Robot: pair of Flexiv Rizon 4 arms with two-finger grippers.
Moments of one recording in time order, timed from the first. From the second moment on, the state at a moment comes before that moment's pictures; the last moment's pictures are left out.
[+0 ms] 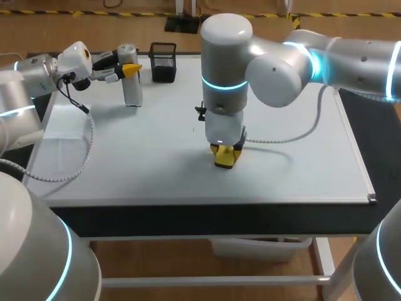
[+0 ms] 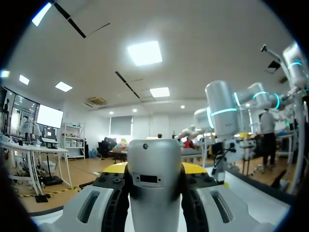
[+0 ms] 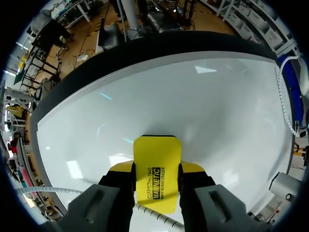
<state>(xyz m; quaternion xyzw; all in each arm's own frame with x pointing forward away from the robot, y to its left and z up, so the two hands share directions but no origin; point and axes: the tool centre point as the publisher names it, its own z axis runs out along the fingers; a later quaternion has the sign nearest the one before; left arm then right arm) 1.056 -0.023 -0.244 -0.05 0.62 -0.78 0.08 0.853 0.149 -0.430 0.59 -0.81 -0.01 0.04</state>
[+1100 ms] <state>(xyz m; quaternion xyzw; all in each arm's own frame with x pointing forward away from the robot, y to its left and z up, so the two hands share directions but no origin) 1.056 -0.022 -0.244 -0.05 0.62 -0.78 0.08 0.881 0.112 -0.384 0.65 -0.76 -0.01 0.02</state>
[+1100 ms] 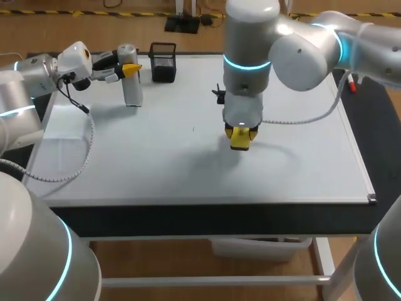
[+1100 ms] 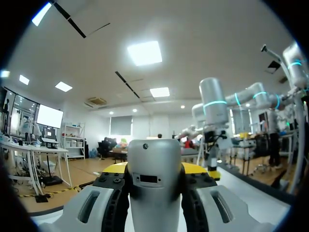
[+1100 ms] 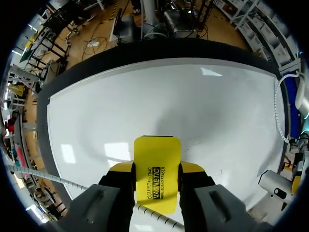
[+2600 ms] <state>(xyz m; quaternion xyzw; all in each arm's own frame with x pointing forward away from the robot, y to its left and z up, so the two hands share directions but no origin) 1.056 -0.023 -0.244 -0.05 0.62 -0.78 0.08 0.946 0.079 -0.378 0.67 -0.74 -0.01 0.01</state>
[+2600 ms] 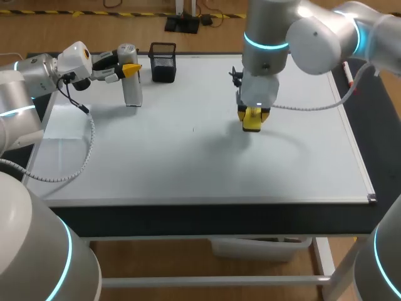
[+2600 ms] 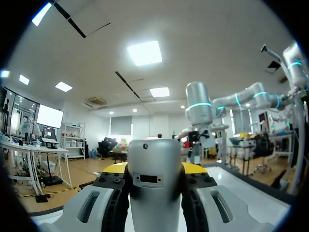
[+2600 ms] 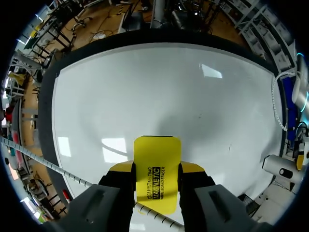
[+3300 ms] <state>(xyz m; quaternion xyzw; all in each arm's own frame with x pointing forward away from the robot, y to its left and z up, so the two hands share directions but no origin) 1.056 -0.023 -0.244 -0.05 0.62 -0.78 0.08 1.069 0.063 -0.396 0.68 -0.73 -0.02 0.03</state>
